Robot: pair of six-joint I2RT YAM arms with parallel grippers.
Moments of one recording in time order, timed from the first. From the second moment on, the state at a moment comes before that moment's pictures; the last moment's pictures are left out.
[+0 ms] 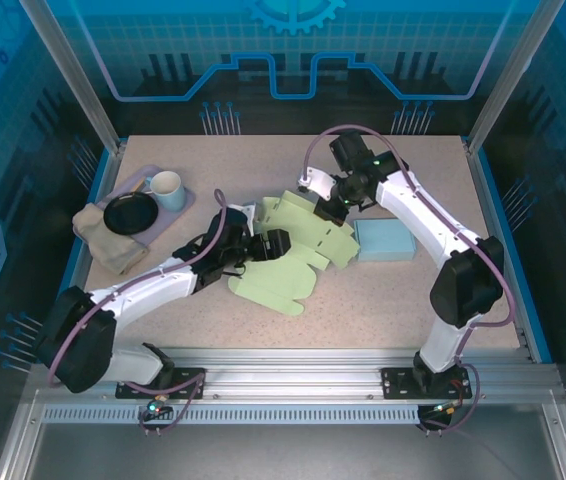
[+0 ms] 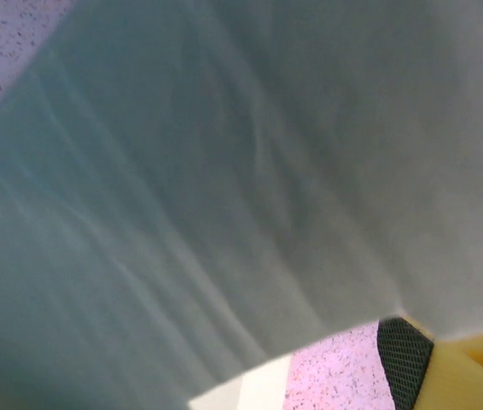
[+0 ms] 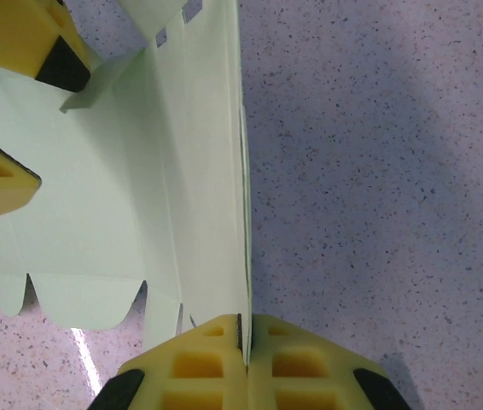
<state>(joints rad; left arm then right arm) -0.57 1.36 0.76 0.00 0.16 -0.70 0.46 1.77 1.67 -1.01 -0.30 -0.65</state>
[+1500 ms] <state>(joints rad) -0.48 1.05 0.50 -0.14 -0.03 -0.50 0.63 1.51 0.92 -0.04 0.13 -1.29</state>
